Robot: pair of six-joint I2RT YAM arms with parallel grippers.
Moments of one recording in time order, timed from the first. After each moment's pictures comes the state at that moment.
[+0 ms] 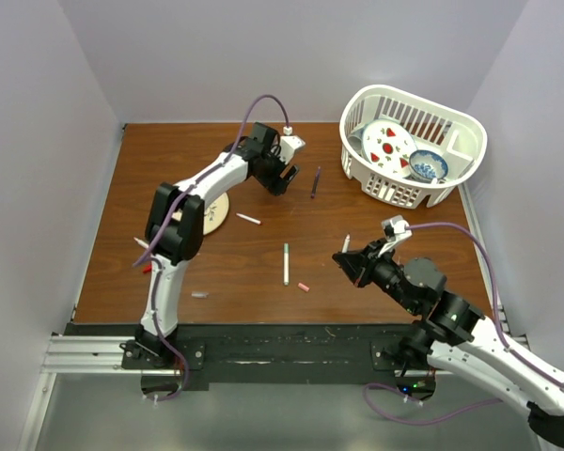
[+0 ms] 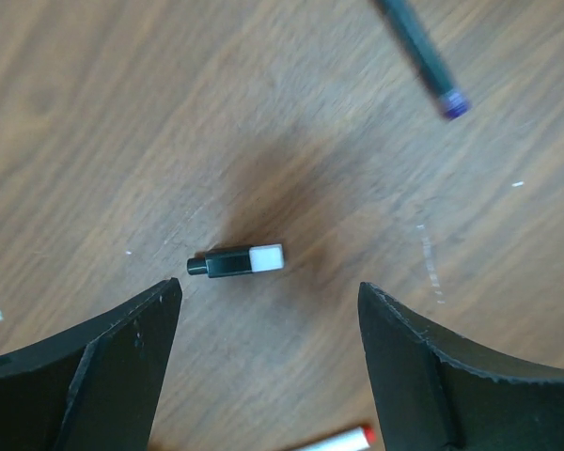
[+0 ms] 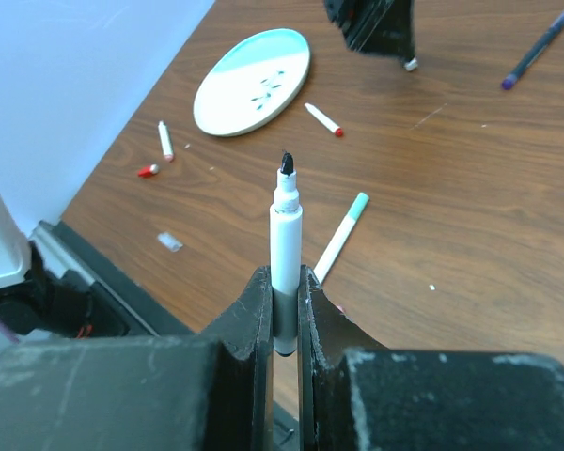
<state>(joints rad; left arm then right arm) -0.47 2.22 1.86 -0.54 0.17 0.30 0.89 0.44 0.49 -0.22 0.20 0.52</state>
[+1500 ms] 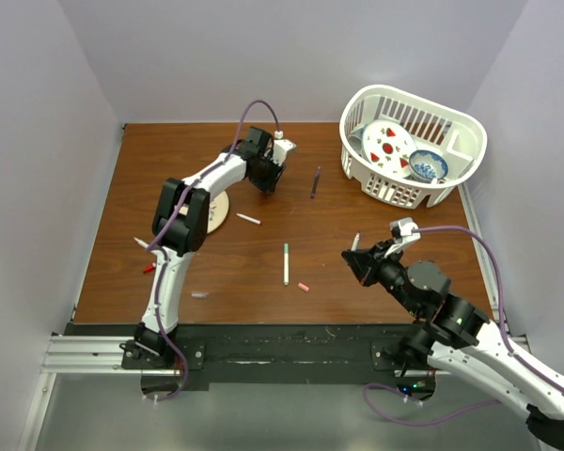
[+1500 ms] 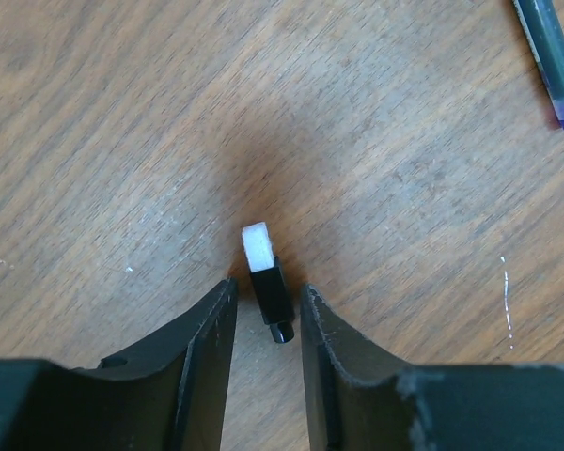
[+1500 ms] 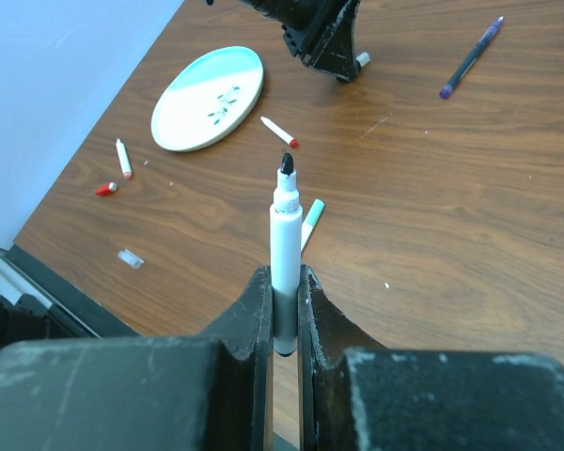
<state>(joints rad) -0.41 2.36 1.93 -0.54 0.20 0.25 0.89 0.39 0.49 -0.28 0.30 0.49</state>
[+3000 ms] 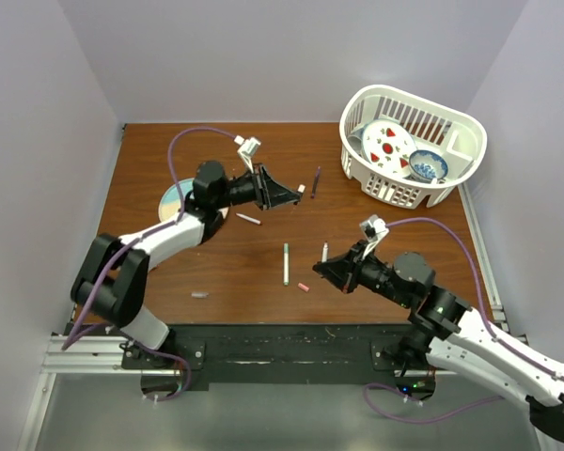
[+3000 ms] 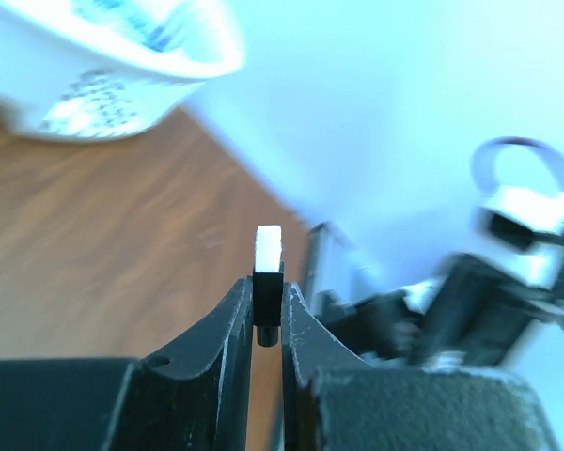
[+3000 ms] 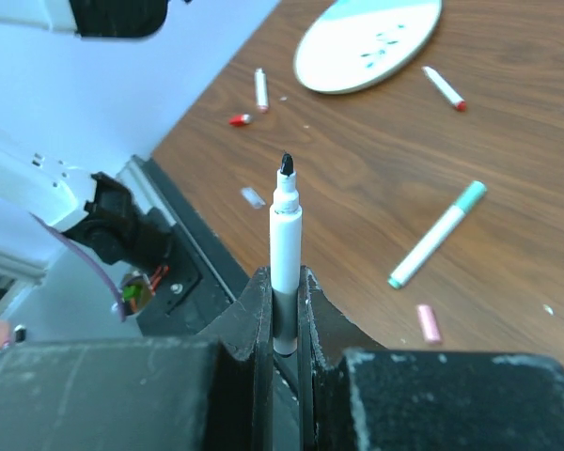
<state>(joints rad) -0.46 1.58 0.92 0.67 0.80 -0.81 0.89 0.55 0.47 -0.07 -0.07 0.55</state>
